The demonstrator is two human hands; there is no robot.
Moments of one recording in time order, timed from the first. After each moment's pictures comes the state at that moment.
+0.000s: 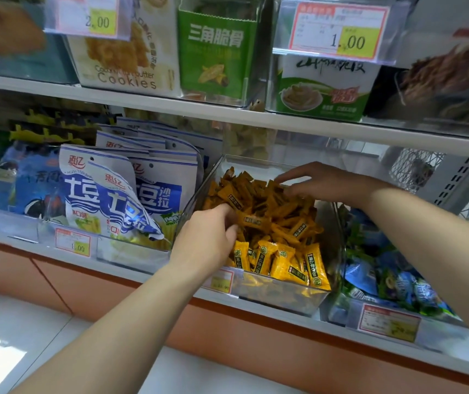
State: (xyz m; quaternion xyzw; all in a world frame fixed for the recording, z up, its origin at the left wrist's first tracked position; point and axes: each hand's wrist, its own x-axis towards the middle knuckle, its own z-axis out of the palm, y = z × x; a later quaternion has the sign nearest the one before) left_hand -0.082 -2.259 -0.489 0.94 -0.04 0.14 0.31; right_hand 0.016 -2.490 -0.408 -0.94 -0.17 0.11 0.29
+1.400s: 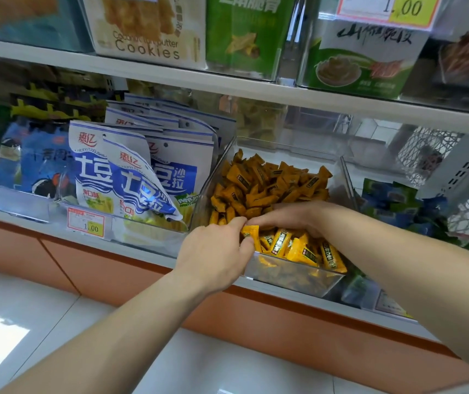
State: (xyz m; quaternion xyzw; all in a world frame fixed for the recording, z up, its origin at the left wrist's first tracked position) left_hand -0.113 -2.244 -0.517 0.97 -0.10 0.11 0.18; right_hand -0.010 -2.413 -0.486 -0.89 -0.05 0.36 0.29
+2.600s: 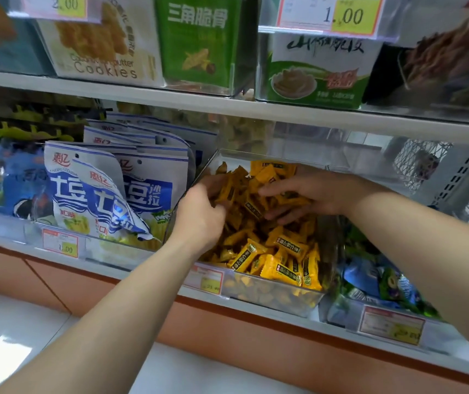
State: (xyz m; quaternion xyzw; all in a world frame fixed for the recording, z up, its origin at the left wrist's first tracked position) left_hand -0.054 -2.265 -0.477 0.85 0.01 0.13 0.51; right_hand 0.022 -2.477 -0.436 -0.77 -0.11 0.32 0.55
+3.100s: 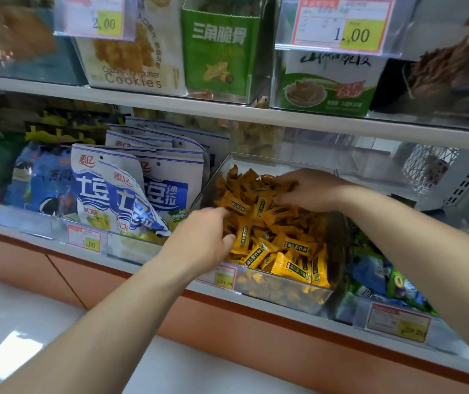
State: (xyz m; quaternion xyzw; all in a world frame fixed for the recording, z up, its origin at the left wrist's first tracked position) left_hand -0.093 -2.245 -0.476 0.97 -0.05 0.09 0.21; right_hand 0.011 -2.465 -0.425 -0.97 -0.15 0.08 0.15
